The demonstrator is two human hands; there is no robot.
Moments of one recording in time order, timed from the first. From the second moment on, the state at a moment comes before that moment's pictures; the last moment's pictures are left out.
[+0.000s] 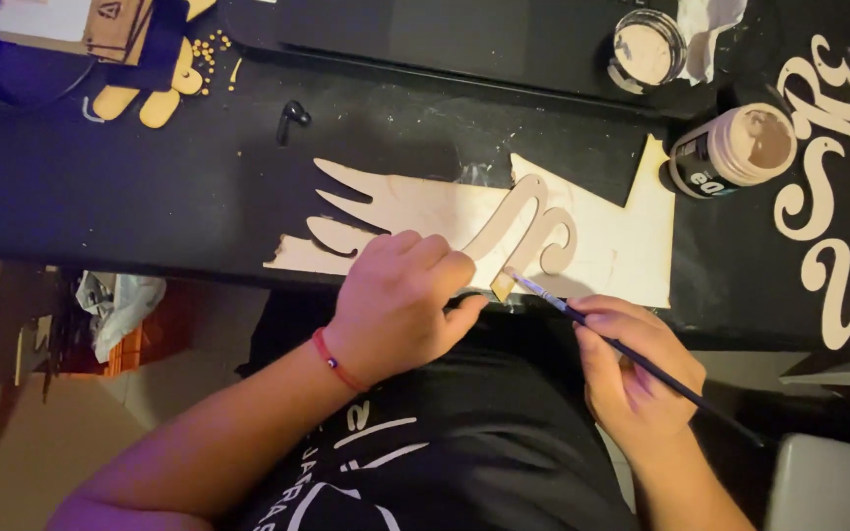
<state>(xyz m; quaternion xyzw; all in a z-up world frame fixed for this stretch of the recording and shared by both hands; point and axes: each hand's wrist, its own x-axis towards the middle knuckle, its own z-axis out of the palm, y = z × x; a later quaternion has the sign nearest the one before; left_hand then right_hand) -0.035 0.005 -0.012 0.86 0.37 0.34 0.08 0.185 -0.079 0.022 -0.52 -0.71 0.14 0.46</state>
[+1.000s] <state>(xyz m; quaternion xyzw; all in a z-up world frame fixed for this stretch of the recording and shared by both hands) -0.023 0.007 -0.020 0.84 0.37 0.39 0.09 0.205 -0.079 0.018 -0.49 -0.73 0.13 0.46</state>
